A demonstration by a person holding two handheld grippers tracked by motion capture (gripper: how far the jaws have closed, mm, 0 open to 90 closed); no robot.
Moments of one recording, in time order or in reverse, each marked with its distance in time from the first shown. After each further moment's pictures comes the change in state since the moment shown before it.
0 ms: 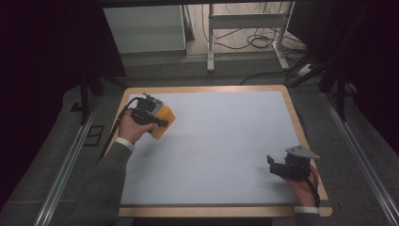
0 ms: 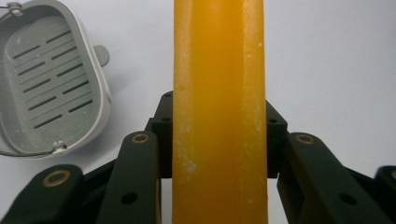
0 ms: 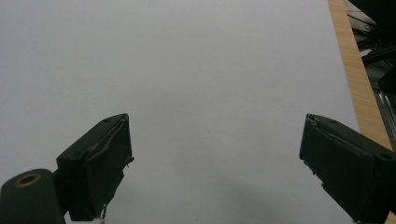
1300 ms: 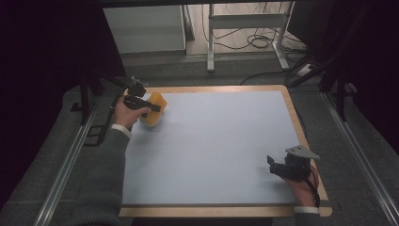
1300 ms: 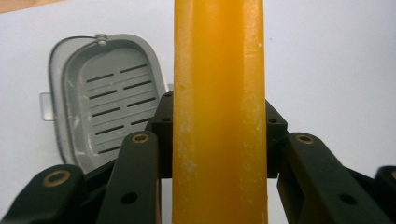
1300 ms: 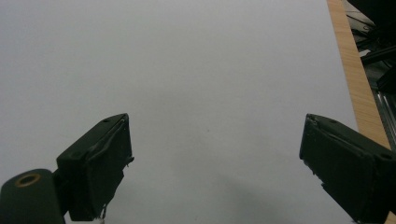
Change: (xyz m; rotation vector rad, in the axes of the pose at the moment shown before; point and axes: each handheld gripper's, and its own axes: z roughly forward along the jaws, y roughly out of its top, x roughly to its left) left arm 0.054 0.025 -0.002 -0.061 0.017 -0.165; right arm 0.000 0.000 0.000 0.000 -0.003 -0.002
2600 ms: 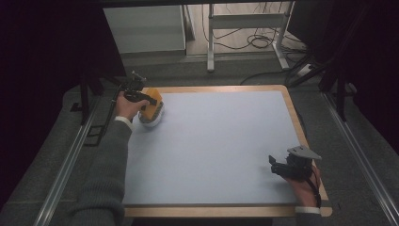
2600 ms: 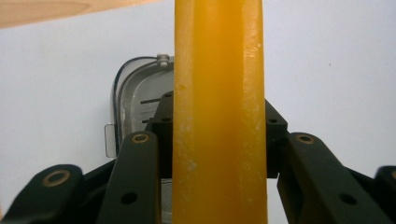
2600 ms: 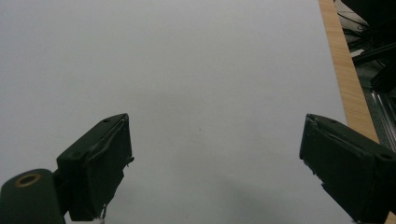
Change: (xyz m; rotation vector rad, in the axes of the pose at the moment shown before) left arm 0.036 0.023 0.025 0.031 0.081 -0.069; right arm -0.004 -0.001 -0.001 -0.004 -0.016 0.008
